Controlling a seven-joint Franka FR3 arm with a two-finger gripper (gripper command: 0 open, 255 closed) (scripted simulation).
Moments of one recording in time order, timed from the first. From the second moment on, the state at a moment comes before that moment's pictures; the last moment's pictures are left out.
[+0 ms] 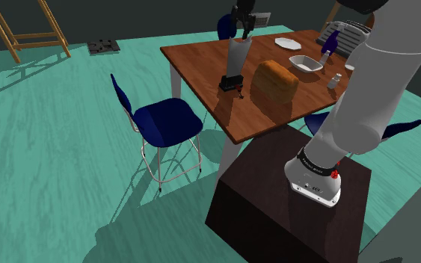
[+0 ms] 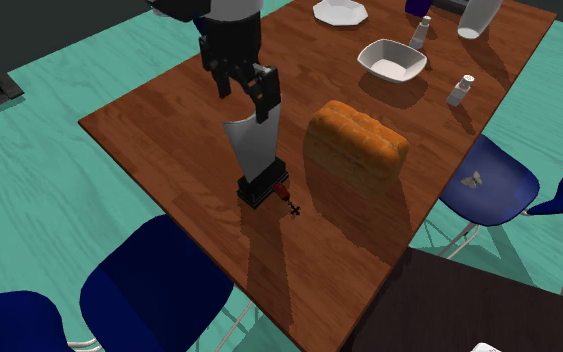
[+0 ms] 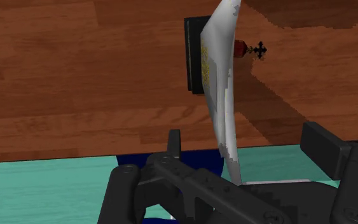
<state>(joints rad) 0.10 0.23 -0.59 -1.70 0.15 1.88 -1.70</state>
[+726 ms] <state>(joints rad) 0.10 0.26 -0.58 -1.76 0.17 1.97 -1.72</state>
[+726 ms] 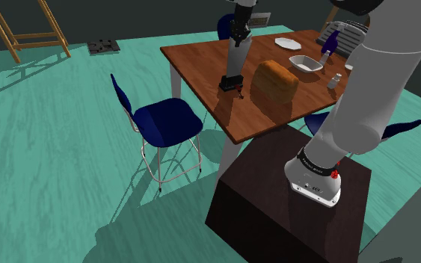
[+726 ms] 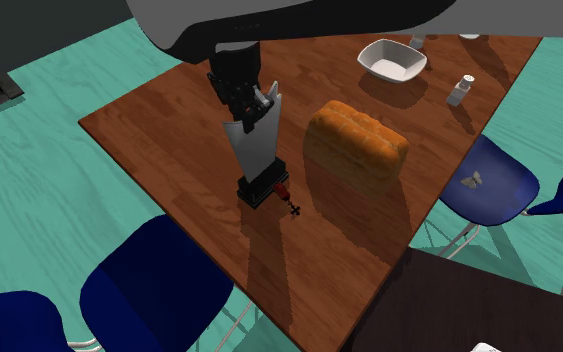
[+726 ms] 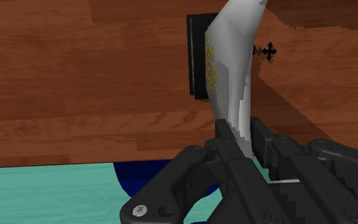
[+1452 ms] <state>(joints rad) 0.10 0.25 -0.59 -1.72 0.16 1.93 -1.72</state>
